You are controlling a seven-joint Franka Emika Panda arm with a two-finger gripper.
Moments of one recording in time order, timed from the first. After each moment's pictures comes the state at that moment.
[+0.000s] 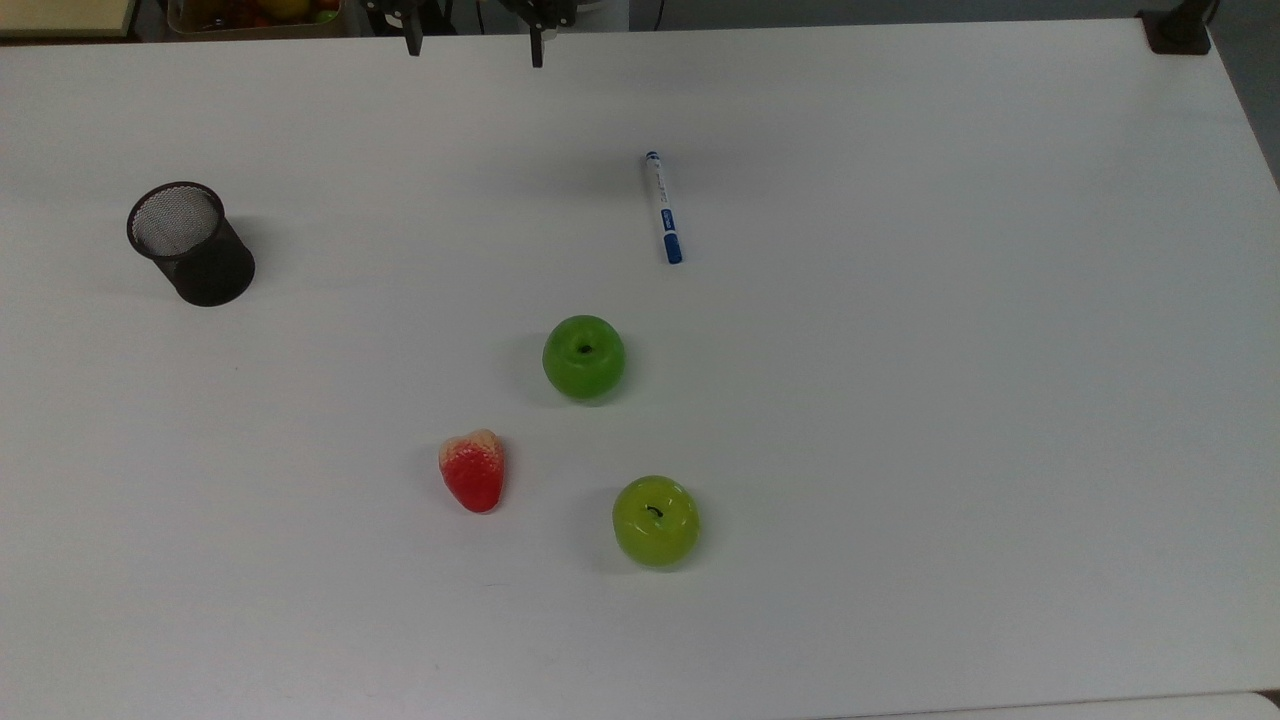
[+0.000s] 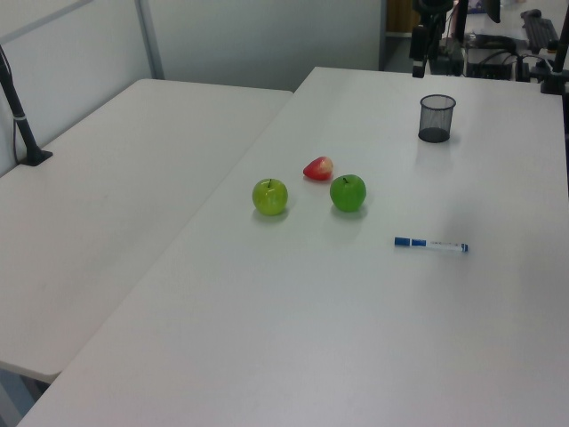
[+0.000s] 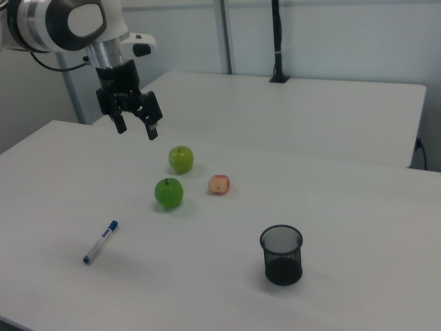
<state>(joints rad) 0.12 0.05 -0.08 -1.57 -0.04 1.66 0.04</state>
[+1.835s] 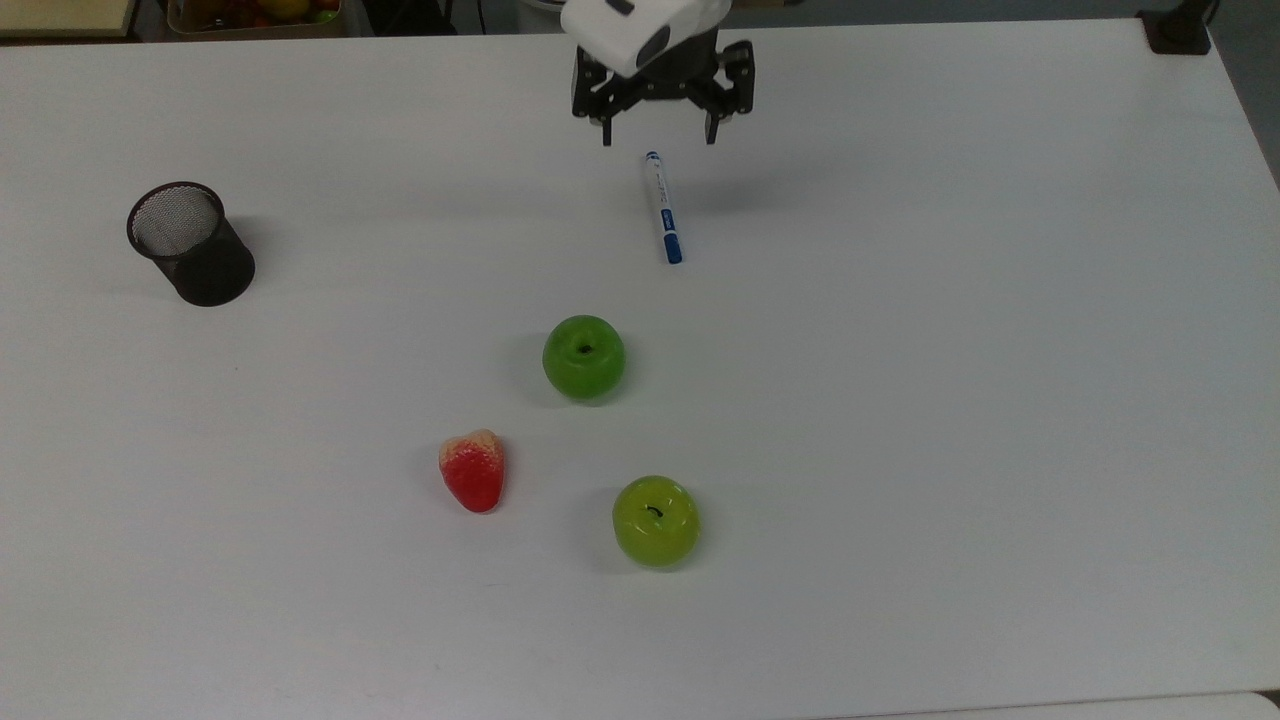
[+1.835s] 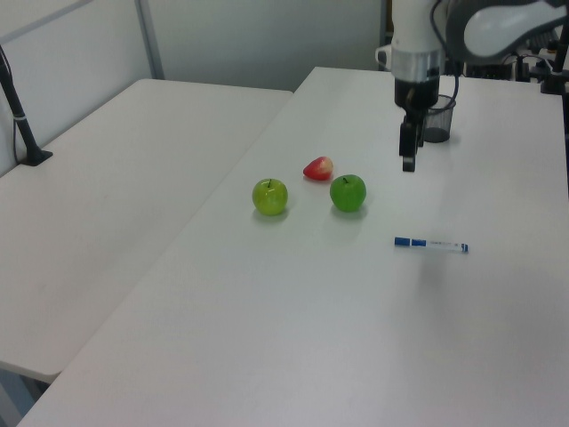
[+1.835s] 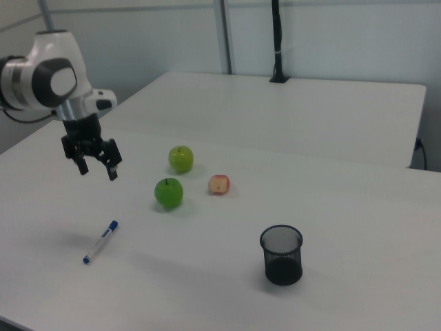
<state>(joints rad) 0.15 0.08 0.14 -1.85 -0.04 1.90 0.18</state>
